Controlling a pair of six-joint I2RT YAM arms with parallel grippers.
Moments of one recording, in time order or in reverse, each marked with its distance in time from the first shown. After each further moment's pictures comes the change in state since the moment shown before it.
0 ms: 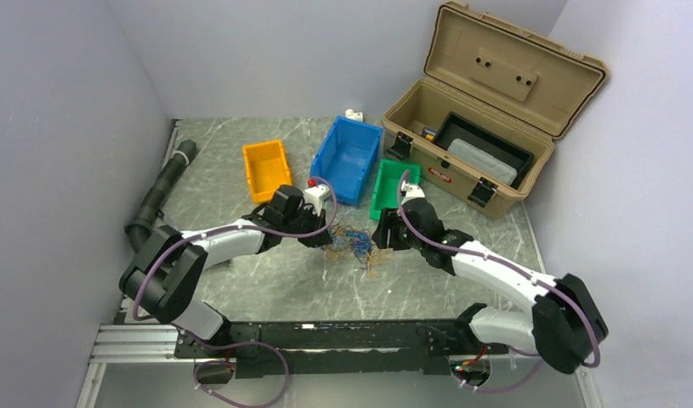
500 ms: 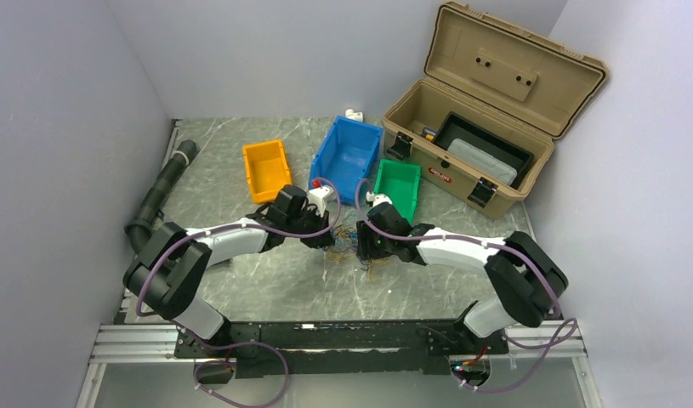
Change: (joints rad) left arm -0.017 0.028 0.021 -0.005 0.008 0.008; right arm 0.124 0.337 0.116 0.015 0.009 -0.035
